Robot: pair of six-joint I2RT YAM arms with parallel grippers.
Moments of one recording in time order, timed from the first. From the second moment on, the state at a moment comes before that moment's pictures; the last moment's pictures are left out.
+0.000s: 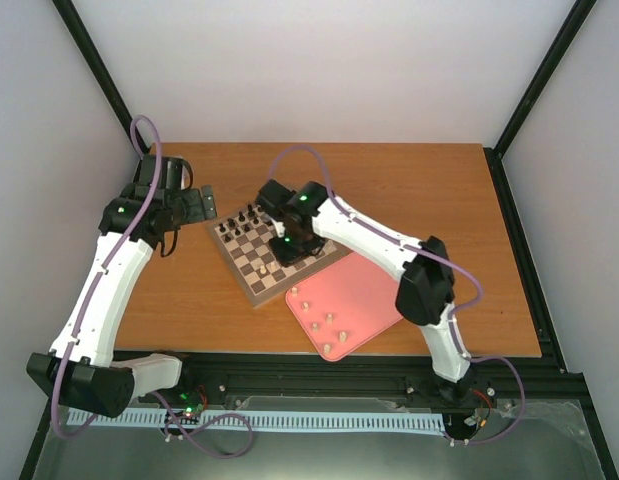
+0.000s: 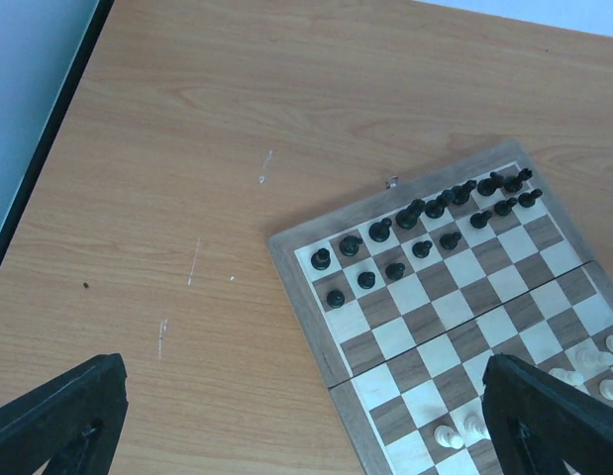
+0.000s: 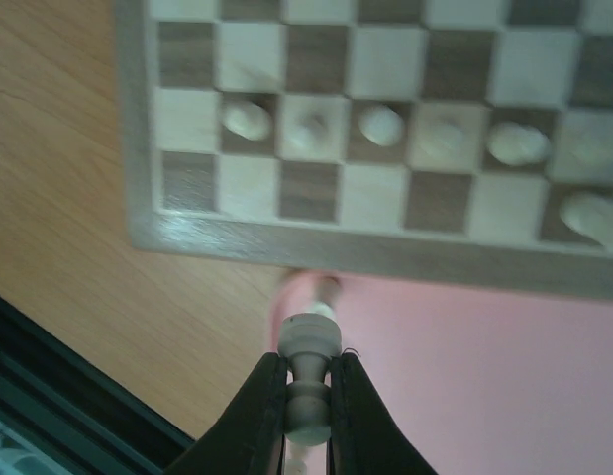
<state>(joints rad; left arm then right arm) -0.19 1.21 1.38 -1.00 -0.21 -0.34 0.92 2.06 1.98 -1.28 -0.07 0.33</state>
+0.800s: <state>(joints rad) -0.19 1.23 1.50 -1.00 -0.29 -0.32 0.99 2.44 2.37 -1.32 -0.29 0.19</state>
